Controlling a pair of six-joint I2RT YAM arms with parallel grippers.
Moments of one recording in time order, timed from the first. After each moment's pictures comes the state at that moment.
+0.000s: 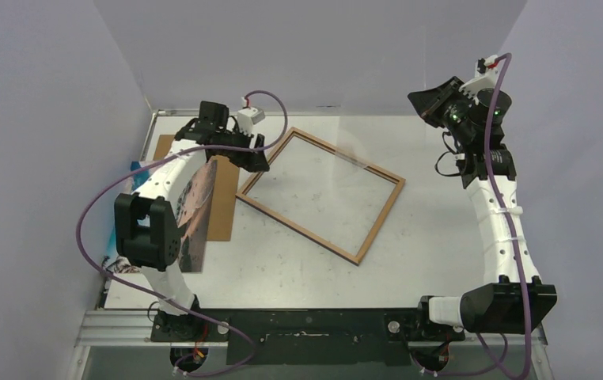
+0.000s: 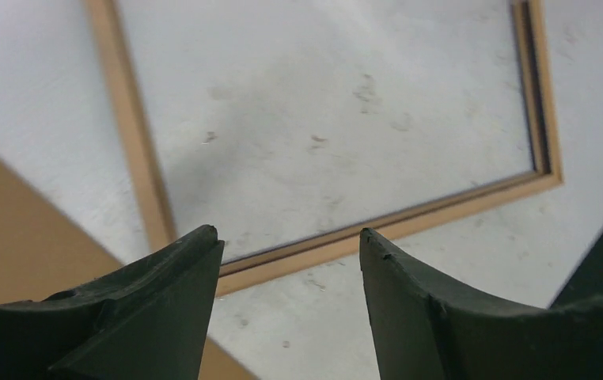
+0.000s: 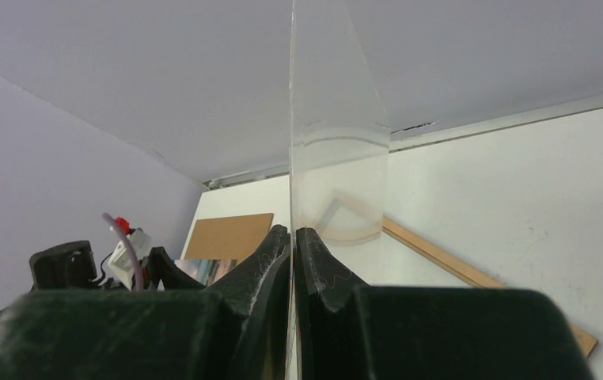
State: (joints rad) left arm -0.25 1.77 1.53 -0.66 0.66 0.21; right arm -0.03 1.30 1.42 -0.20 -0.38 0.65
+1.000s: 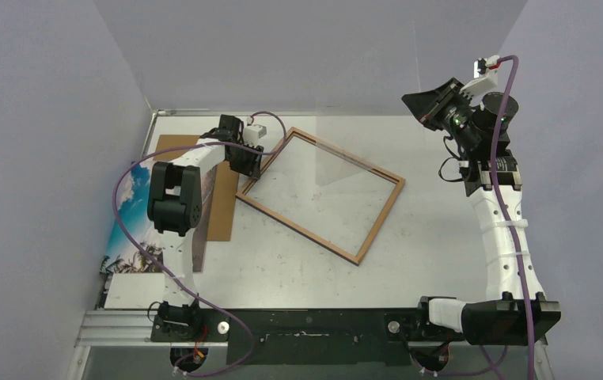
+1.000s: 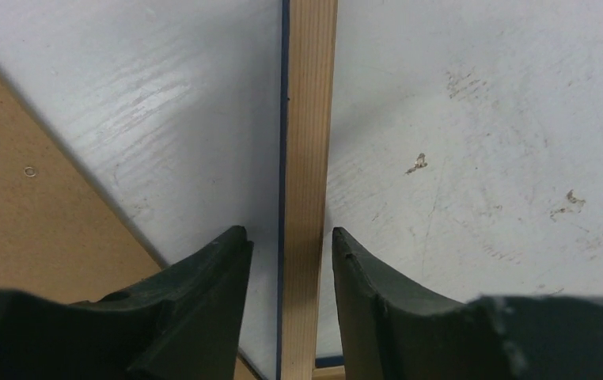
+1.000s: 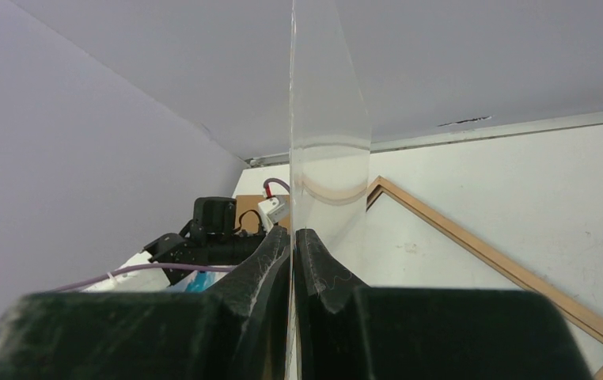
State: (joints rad) left arm -0.20 2.19 1.68 -0.54 0.32 0.17; right arm -0.02 1.24 1.42 -0.21 -0.48 0.67
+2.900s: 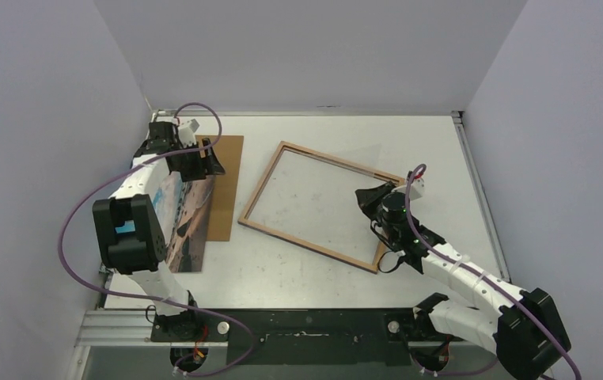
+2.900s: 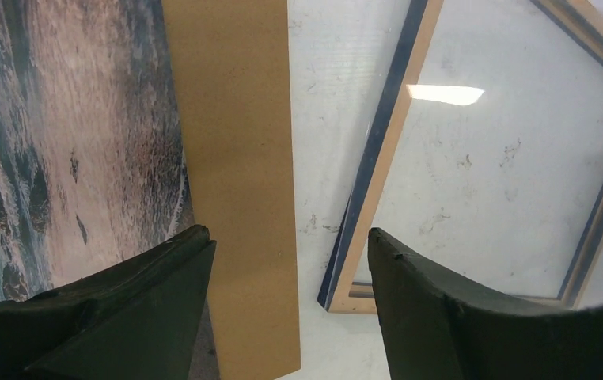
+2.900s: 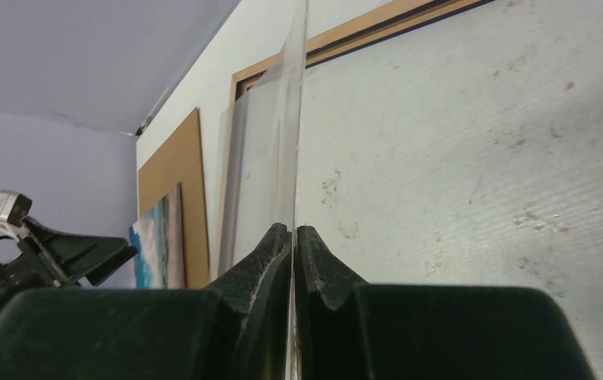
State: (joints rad) left arm 0.12 1.75 1.31 -0.51 0.48 -0.15; right arm 0.55 1.03 0.53 0.14 0.31 1.06
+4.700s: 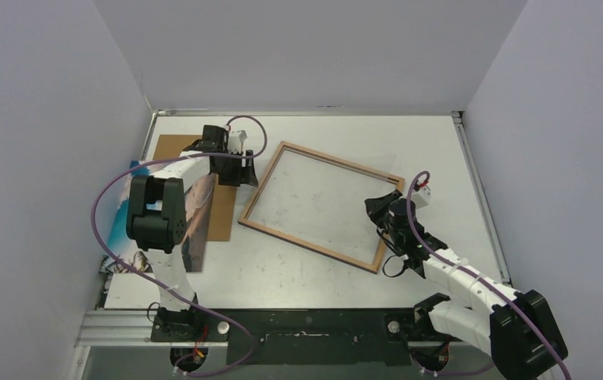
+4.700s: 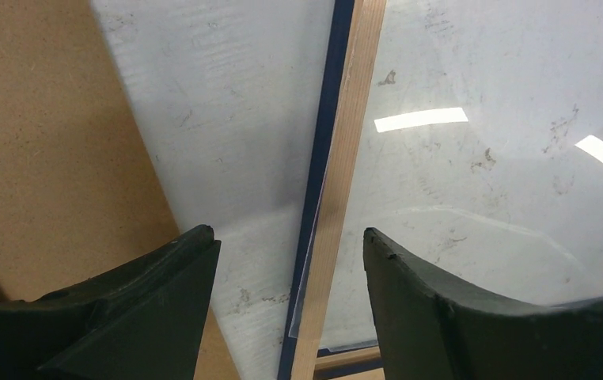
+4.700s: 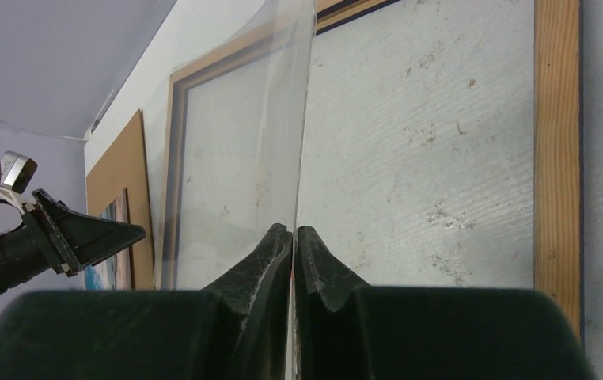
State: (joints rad) left arm -0.14 1.95 1.37 -0.45 0.36 -0.13; right arm 0.46 1.03 0.41 0.18 0.28 1.01
